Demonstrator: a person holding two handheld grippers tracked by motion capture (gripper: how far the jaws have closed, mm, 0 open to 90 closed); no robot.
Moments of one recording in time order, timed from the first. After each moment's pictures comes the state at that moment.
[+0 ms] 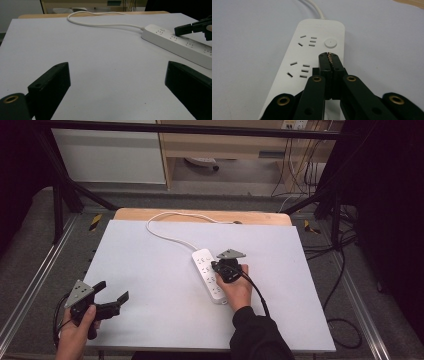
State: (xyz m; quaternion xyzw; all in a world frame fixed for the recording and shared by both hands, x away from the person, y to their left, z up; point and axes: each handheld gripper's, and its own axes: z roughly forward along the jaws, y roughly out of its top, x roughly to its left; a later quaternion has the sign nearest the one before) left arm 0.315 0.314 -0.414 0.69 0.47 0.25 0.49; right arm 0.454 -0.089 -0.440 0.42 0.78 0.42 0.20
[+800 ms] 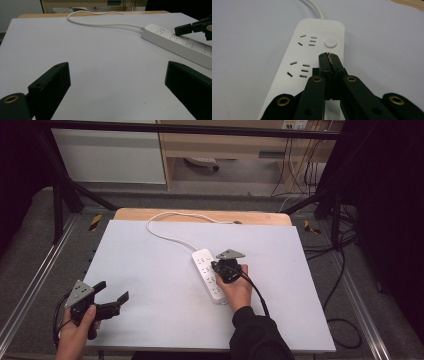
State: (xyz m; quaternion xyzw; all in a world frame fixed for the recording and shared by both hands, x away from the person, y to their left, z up) left arm 0.315 0.314 -0.414 0.69 0.47 0.25 0.49; right arm 0.453 -0.088 -0.439 0.41 0.78 0.42 0.21
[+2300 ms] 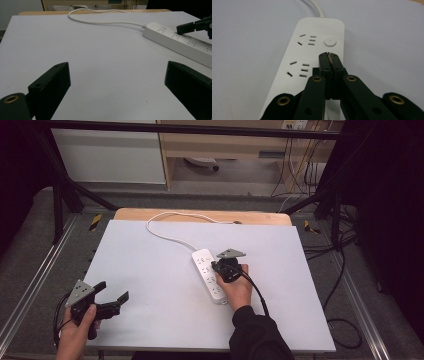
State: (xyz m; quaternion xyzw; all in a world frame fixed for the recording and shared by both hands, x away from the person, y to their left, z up) left arm 0.317 0.315 -0.416 0.69 0.47 0.25 0.49; right arm 0.455 -0.089 -0.438 0.42 0.78 0.42 0.20
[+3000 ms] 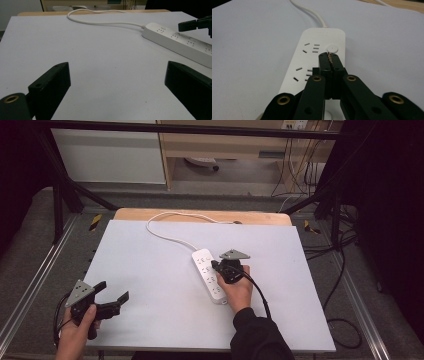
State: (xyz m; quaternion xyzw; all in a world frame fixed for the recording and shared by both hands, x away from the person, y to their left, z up) left arm 0.317 0.315 -0.415 0.69 0.47 0.25 0.49; right arm 0.448 -0.094 -0.436 0.42 0.76 0.46 0.20
